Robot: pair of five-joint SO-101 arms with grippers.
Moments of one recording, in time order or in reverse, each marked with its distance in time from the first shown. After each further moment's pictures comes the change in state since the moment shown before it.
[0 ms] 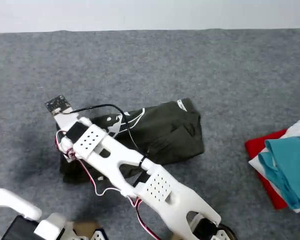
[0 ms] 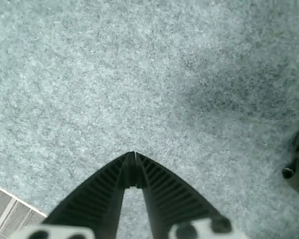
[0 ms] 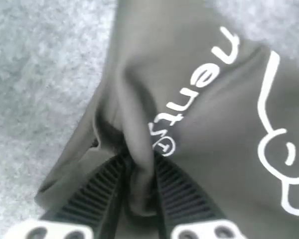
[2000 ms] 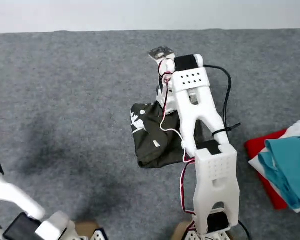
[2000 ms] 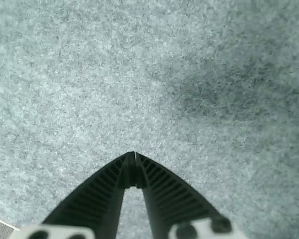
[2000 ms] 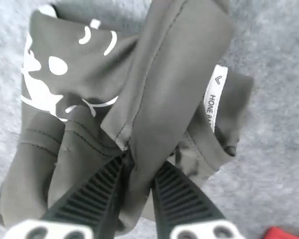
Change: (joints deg) left arm 7.6 -0.1 2.5 -2.1 1.5; right arm 41.8 -19.3 8.7 23.9 35.8
